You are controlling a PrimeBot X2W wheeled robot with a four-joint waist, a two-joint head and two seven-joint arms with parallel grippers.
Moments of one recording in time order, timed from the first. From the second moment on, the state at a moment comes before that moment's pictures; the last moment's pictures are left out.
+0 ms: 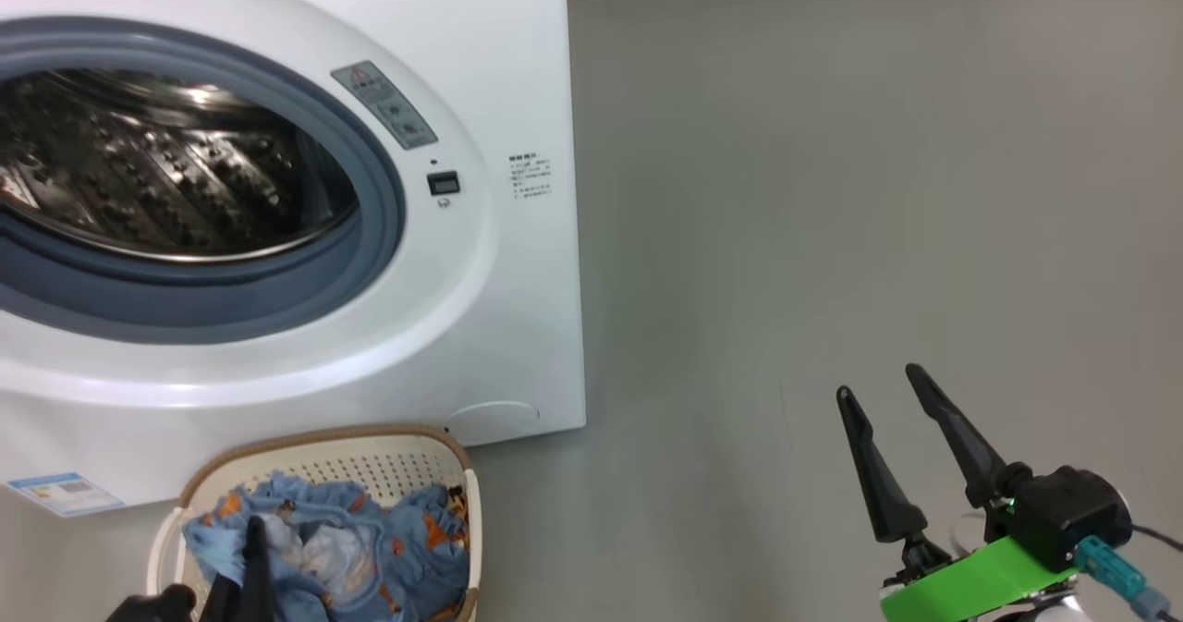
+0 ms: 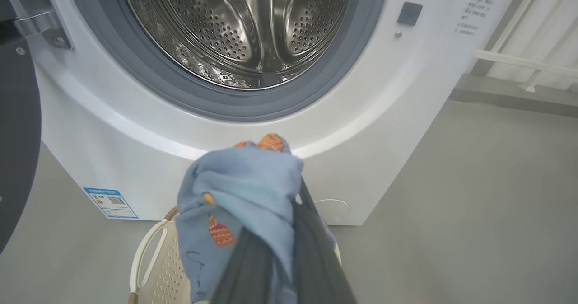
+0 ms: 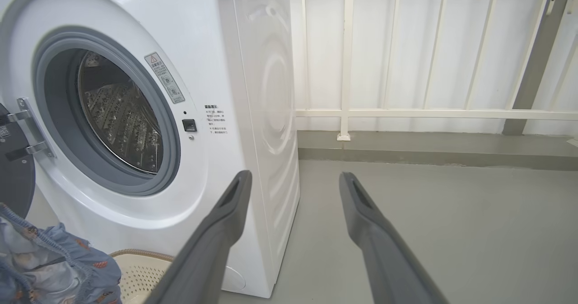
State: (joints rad) left arm 0.02 0.04 0.04 0.28 -0.26 -0.04 -0.25; right arm -0.03 -0.14 0.11 0.00 0.22 0.13 -0.25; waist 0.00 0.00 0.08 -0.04
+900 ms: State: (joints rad) left arm 0.11 0.04 0.00 0.16 -0.33 -0.01 -0.25; right arm 0.03 -0.10 0.10 -0.01 0.19 0.13 -0.24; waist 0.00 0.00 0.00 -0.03
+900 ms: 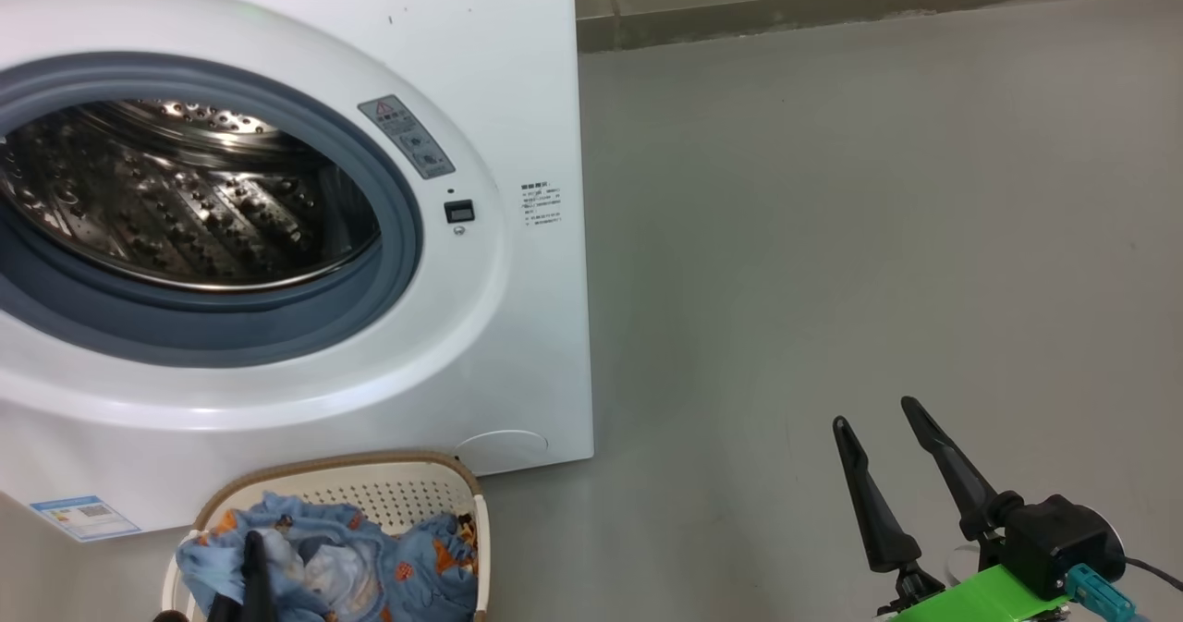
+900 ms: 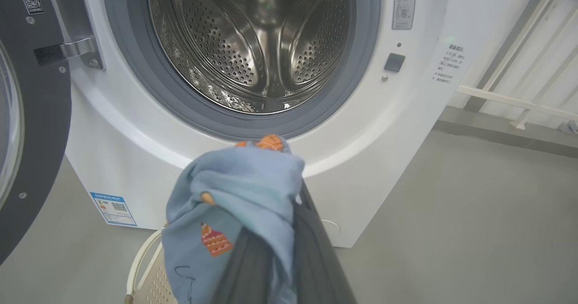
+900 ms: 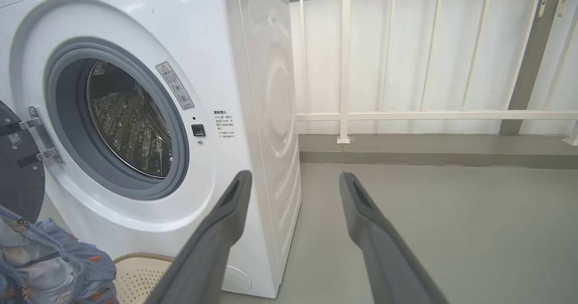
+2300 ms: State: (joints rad) left arm -0.80 0.20 0.24 0.37 -0.27 -0.07 -0.26; right arm -0.17 -0.23 0.11 -0.07 0.27 0.13 -0.25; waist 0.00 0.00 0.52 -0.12
